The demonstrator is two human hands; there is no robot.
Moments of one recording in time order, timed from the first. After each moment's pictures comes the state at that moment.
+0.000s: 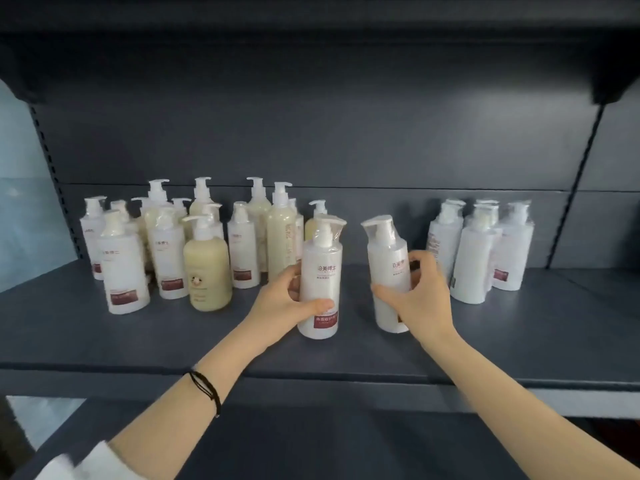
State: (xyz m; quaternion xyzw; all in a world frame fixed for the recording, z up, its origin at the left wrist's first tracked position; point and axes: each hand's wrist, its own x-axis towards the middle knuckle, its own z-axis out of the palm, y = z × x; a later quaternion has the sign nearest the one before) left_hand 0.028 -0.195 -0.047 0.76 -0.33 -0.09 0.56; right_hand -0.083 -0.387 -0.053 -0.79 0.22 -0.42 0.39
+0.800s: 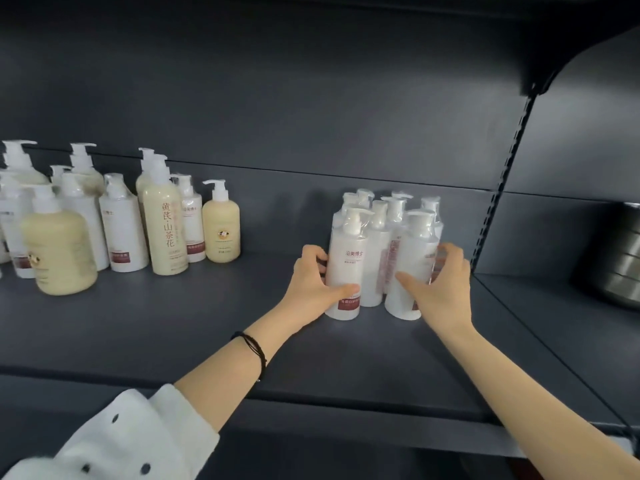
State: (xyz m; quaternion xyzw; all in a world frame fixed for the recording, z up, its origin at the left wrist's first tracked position) left_hand -0.047 -0.448 -0.063 0.75 -0.33 -0.06 0.57; right_hand -0.164 -0.616 -0.057 -0.78 0.28 -0.42 0.36
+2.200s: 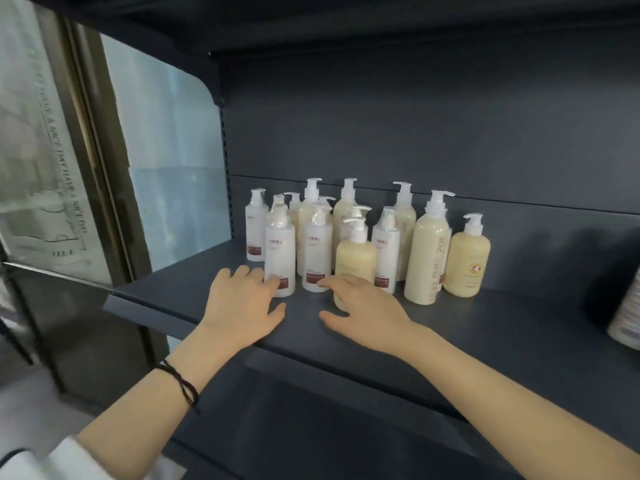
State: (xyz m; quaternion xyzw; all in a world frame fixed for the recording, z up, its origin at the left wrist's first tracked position) left_hand 0.105 0.024 -0.041 0.93 -0.20 0.28 -0.11; right_hand 0.058 -0.184 -0.035 -0.96 -0.17 -0.16 0.13
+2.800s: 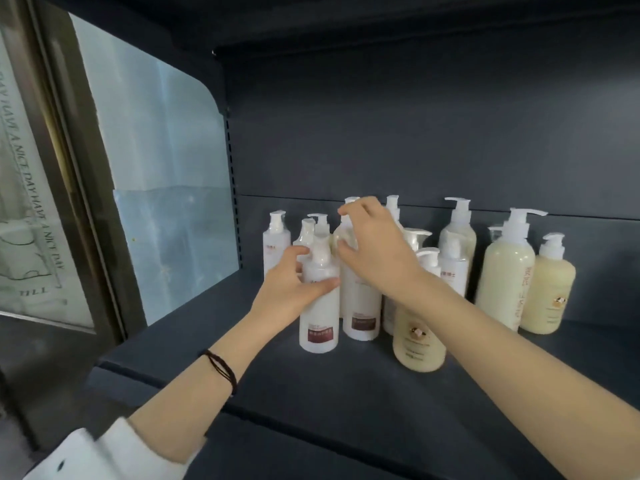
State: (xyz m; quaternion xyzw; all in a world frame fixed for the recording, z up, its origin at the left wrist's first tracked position) left_hand 0.236 0.026 -0.014 0.82 -0.22 0.08 0.53; right_hand 0.200 -0.122 0.039 -0.91 -0.08 -0.37 0.15
